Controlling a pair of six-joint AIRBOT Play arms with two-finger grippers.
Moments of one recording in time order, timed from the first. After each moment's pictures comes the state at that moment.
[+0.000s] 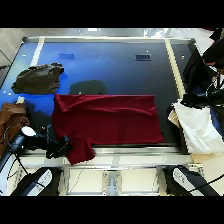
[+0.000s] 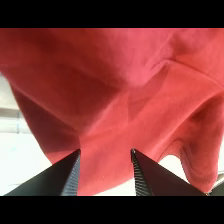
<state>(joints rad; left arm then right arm) 0.26 -0.94 0.31 1.05 -1.29 -1.58 -0.30 -1.00 1.12 -1.30 1.33 1.35</state>
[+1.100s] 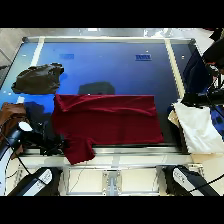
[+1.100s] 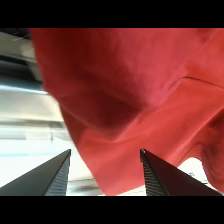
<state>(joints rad) 0.31 -1.02 0.41 1.15 -1.33 -1.50 -0.30 -1.00 1.12 -1.31 1.32 1.35</state>
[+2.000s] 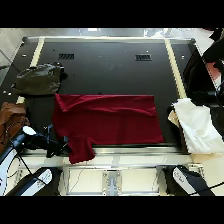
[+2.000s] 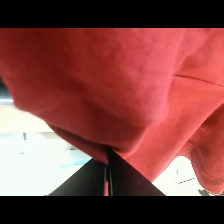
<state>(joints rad) 0.31 -1.05 0.32 1.04 -1.27 -1.43 -0.34 -0.92 1.15 -1.43 1.38 1.35</state>
